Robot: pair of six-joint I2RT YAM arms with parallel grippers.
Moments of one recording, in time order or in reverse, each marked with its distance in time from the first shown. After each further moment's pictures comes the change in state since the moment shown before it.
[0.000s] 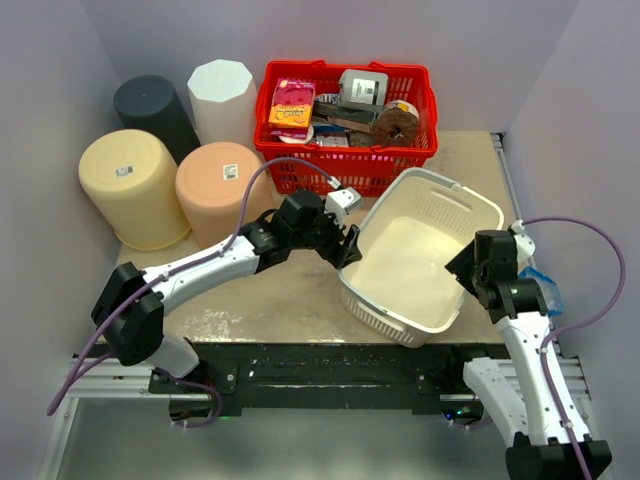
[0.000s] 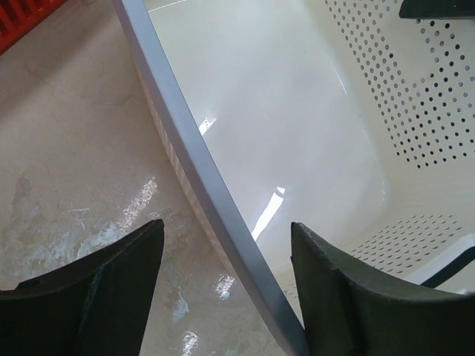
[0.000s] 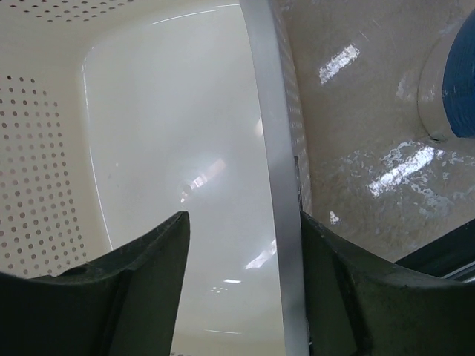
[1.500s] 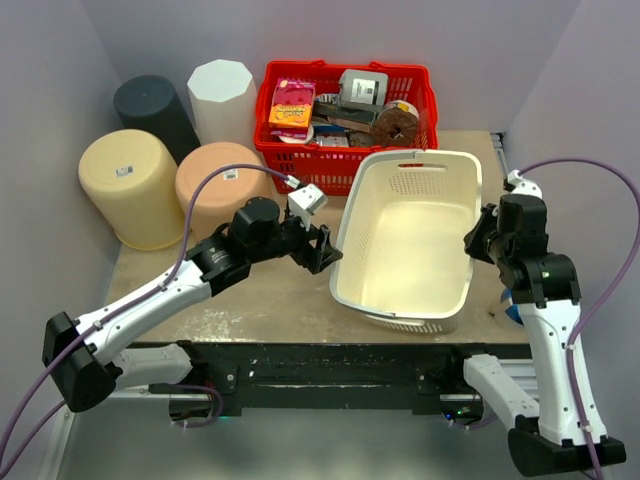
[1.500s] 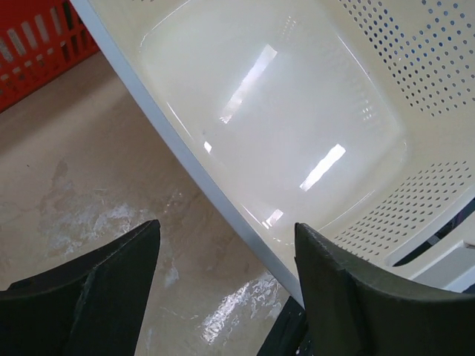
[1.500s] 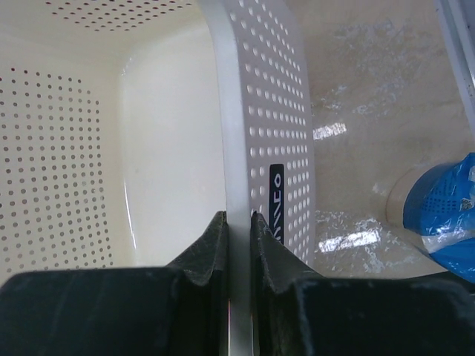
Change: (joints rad) left arm 0.001 -0.333 -0.121 -0.049 -0.053 -0.083; right arm 0.005 0.118 0.392 -0.108 -0.128 -0.407
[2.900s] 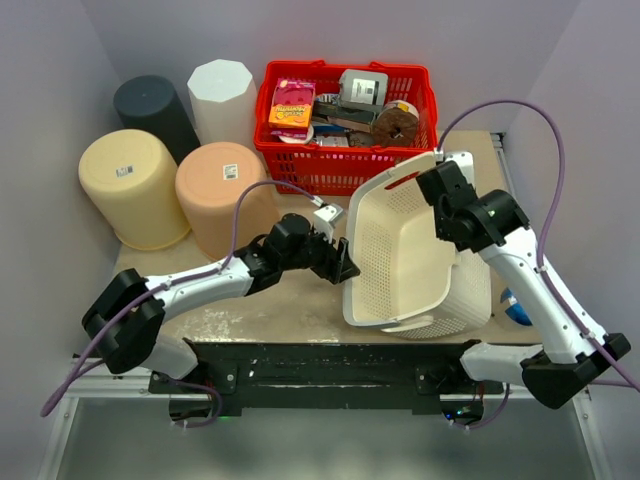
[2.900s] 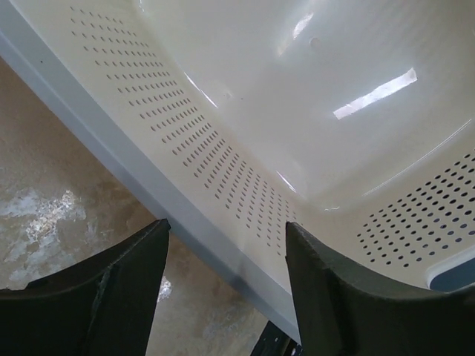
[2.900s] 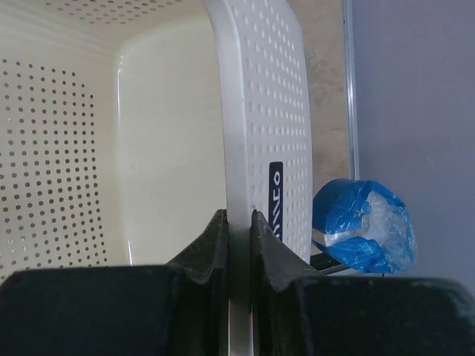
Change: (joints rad) left arm -0.023 0.255 -0.155 0.346 0.073 -0.188; right arm 0.437 0.395 0.343 -0.278 0.489 -0.057
